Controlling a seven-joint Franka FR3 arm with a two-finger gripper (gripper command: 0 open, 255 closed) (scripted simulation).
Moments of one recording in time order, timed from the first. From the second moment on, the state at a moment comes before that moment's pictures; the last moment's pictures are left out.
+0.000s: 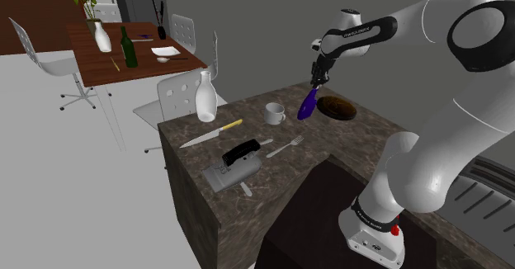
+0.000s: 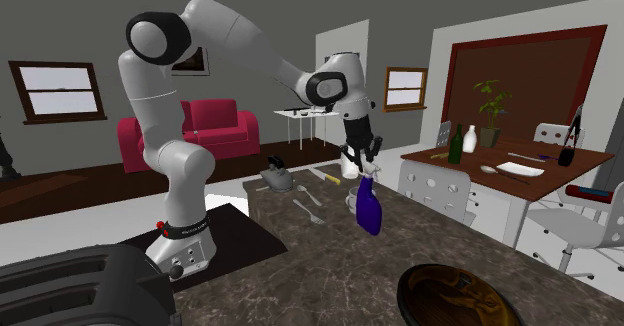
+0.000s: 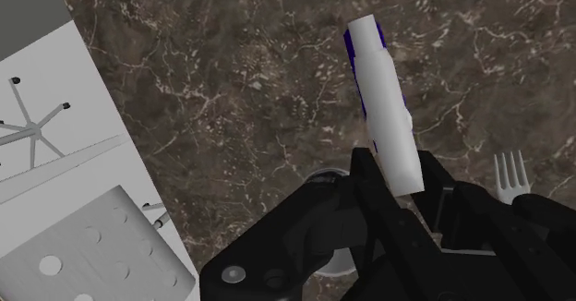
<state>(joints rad) 0.23 -0.19 -0.90 -2.22 -0.22 2.32 -1.44</state>
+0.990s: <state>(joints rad) 0.22 -0.27 -0.84 -2.07 -0.26 2.11 -1.42</state>
